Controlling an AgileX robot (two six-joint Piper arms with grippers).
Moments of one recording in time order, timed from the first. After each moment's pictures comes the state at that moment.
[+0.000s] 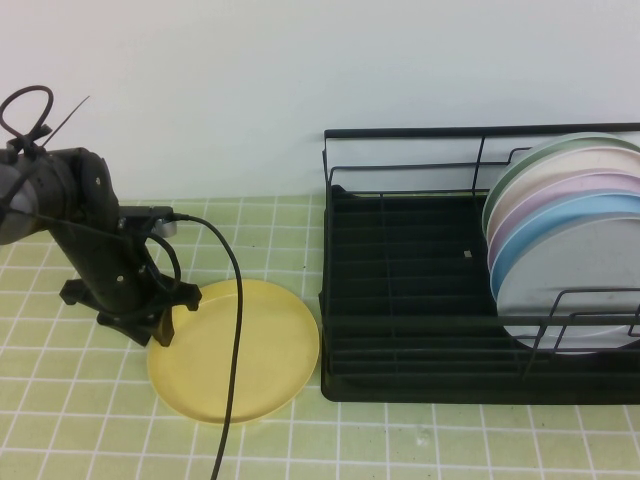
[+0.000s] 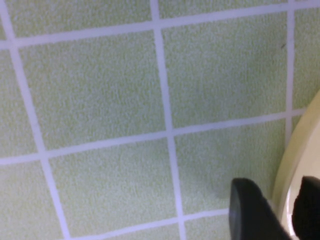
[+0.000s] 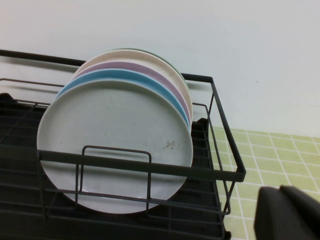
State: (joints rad) right arm 0.02 0.00 -0.29 -0.03 0.49 -0.09; left arm -0.13 2.02 -1.45 -0.17 0.92 0.10
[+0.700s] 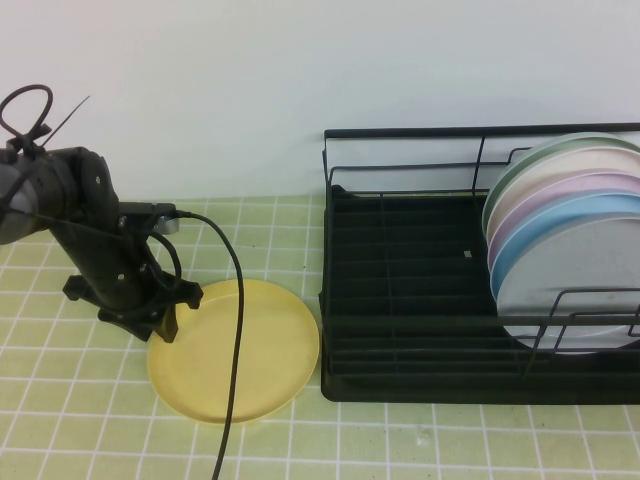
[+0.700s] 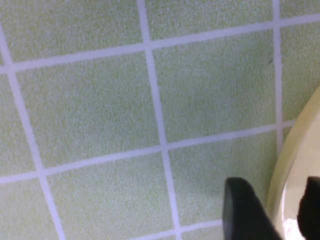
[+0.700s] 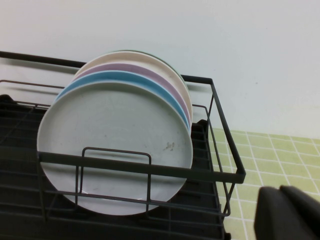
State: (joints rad) right arm 0.02 0.00 -0.29 -0.03 0.49 -0.09; left arm -0.14 2.02 -1.45 -0.18 0.90 0.13
